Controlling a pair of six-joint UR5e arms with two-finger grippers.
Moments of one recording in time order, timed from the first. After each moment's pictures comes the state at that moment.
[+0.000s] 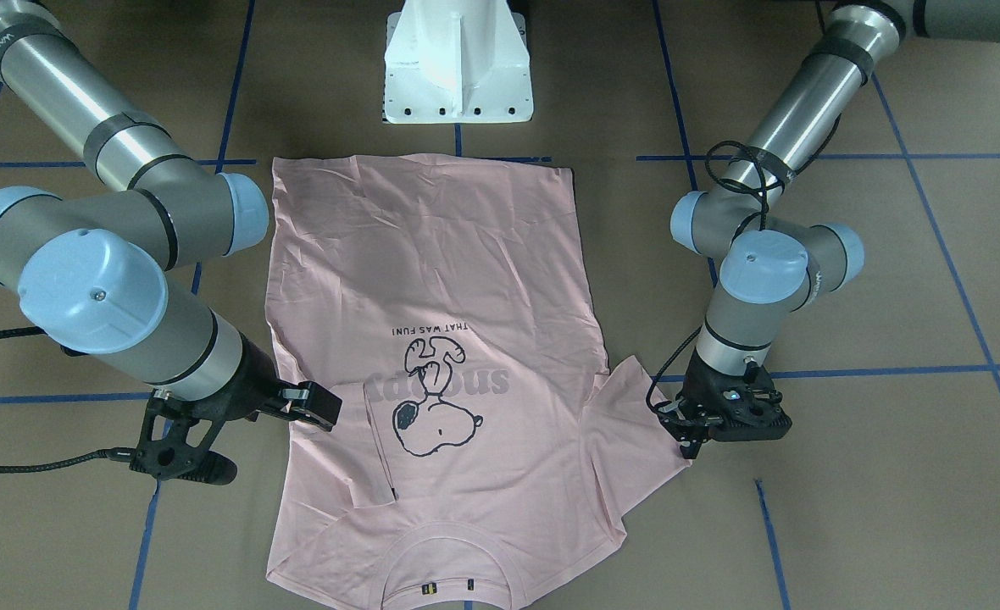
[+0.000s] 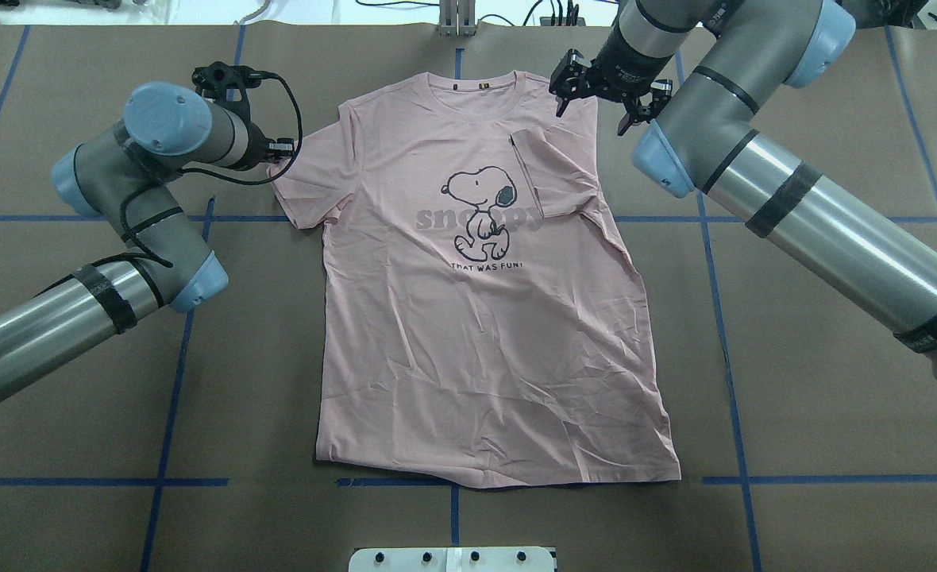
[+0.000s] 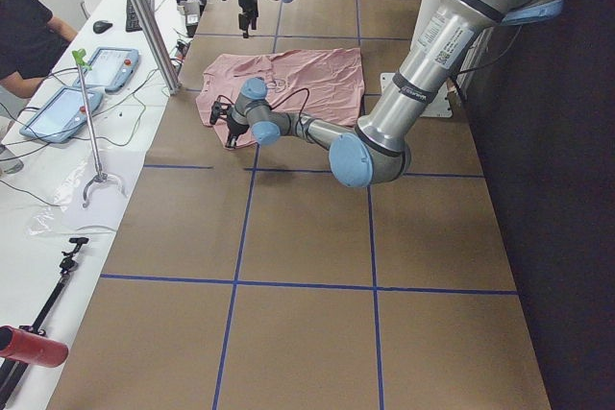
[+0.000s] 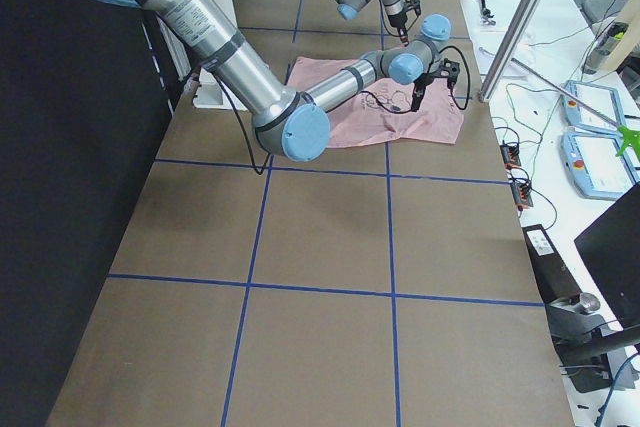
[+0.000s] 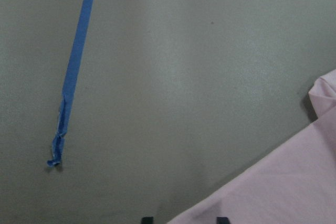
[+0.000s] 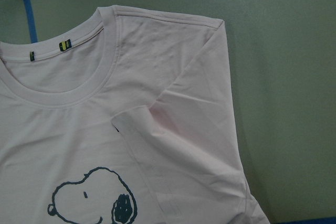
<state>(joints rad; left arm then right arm) -0.81 -2.21 -1.12 -2.31 -1.74 -1.07 0.94 -0.77 1.25 -1.32 2.24 1.14</state>
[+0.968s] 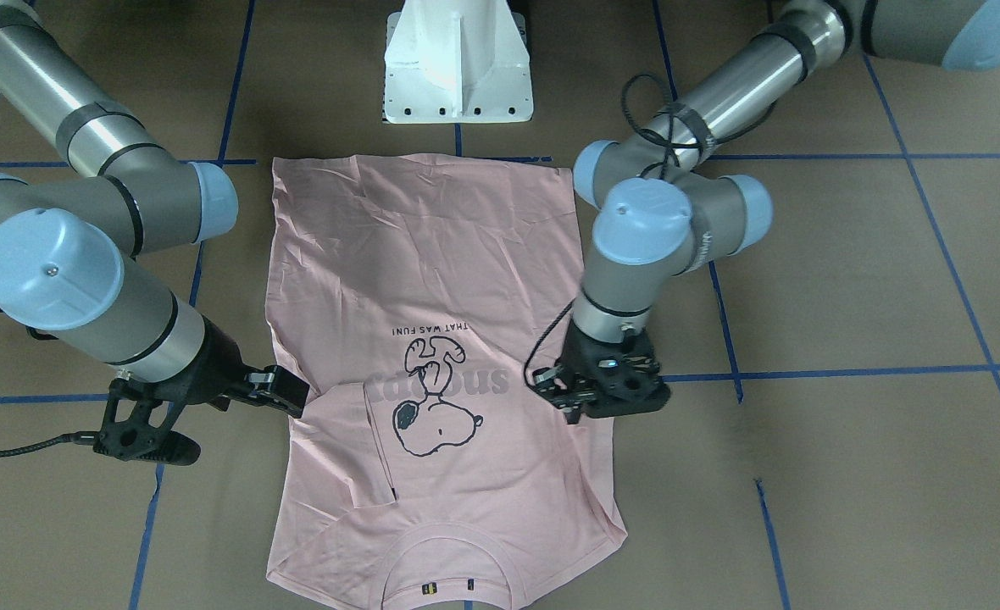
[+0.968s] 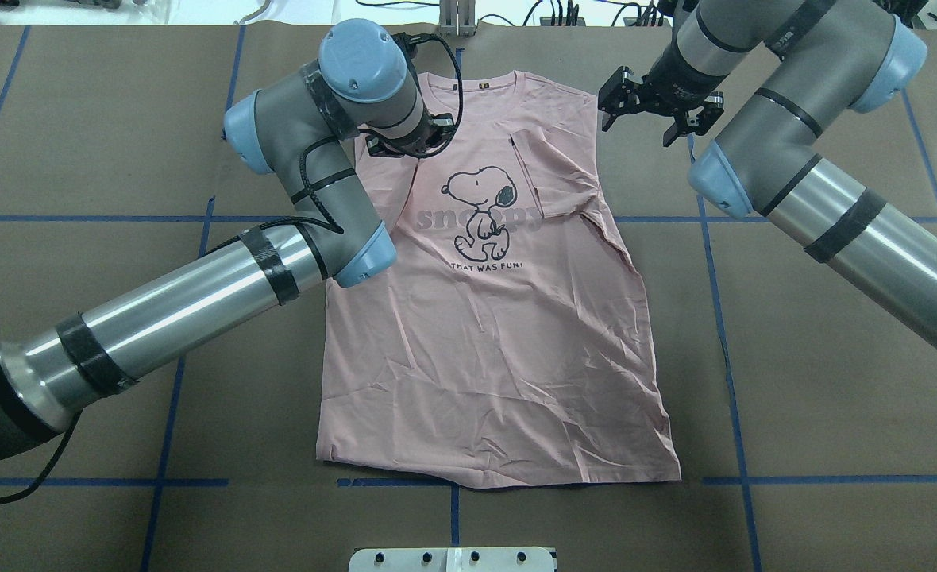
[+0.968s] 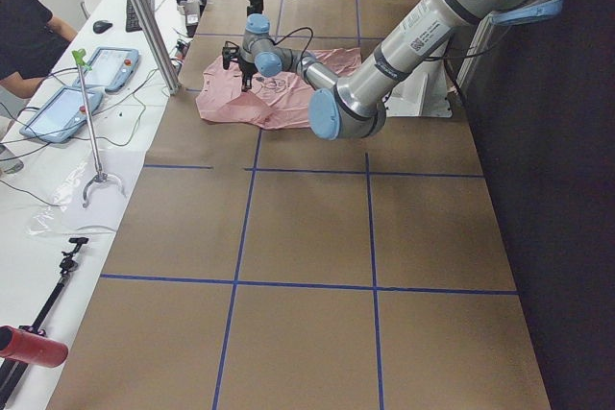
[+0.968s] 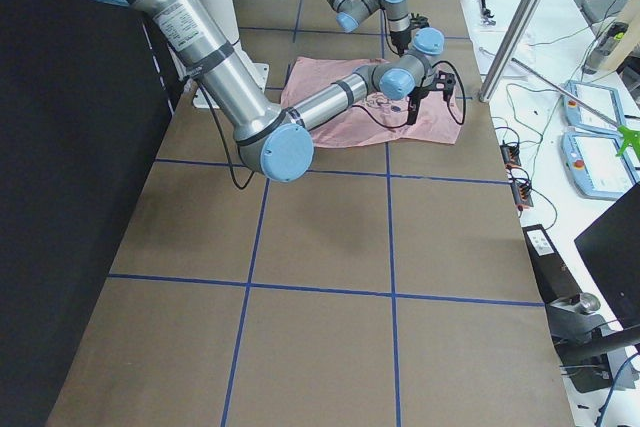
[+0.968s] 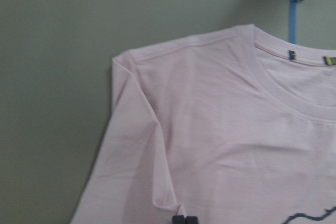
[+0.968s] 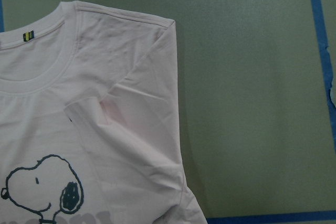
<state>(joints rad) -0.71 -2.59 -0.99 -2.07 -1.81 -1.37 0.97 -0.91 1.38 -1.31 2.24 1.05</state>
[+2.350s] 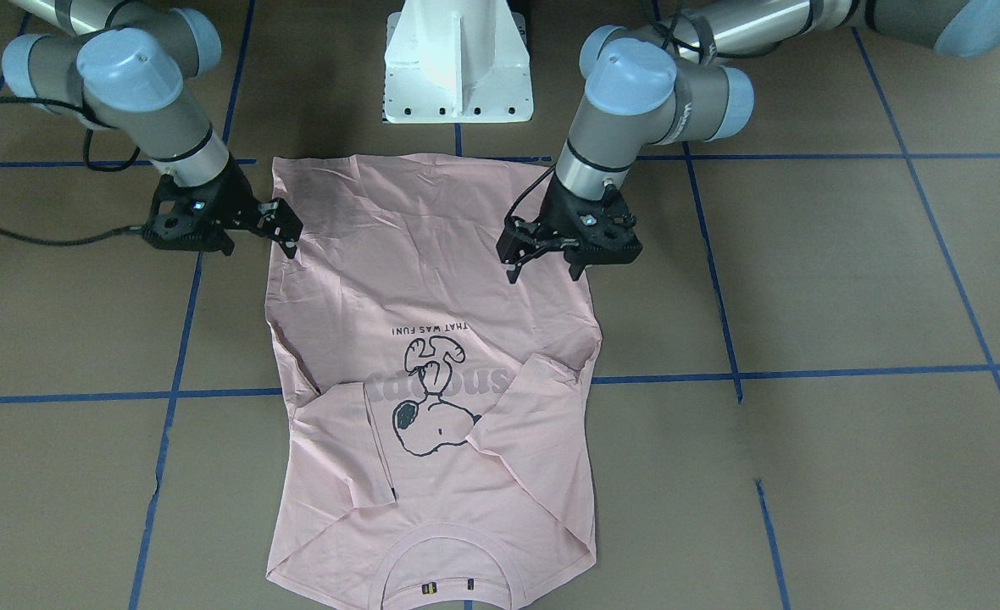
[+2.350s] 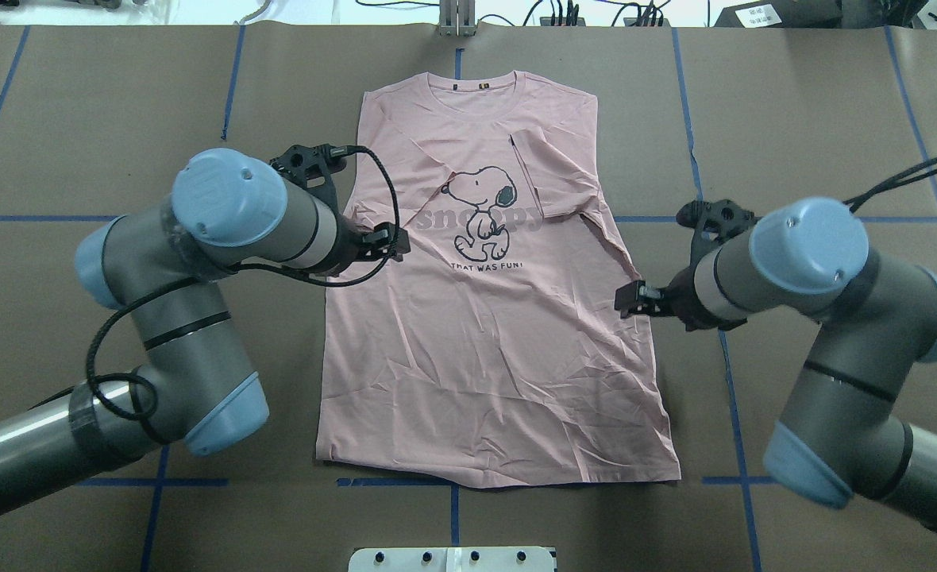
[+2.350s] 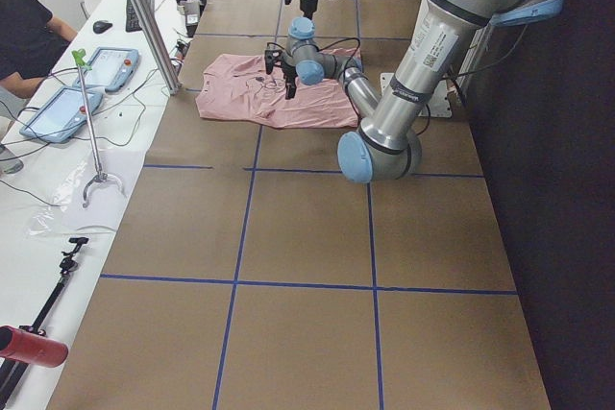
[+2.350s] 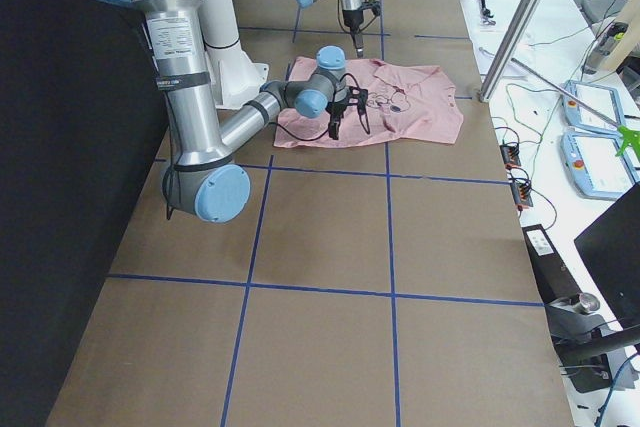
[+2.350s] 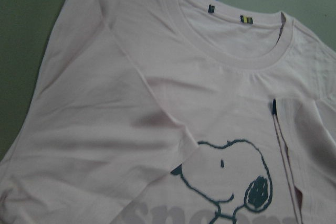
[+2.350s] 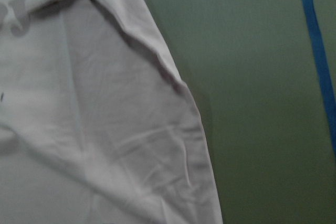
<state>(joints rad) -0.58 -2.10 -1.76 -1.87 -1.83 -1.41 0.54 -1.39 1.95 -1.30 1.87 1.38</state>
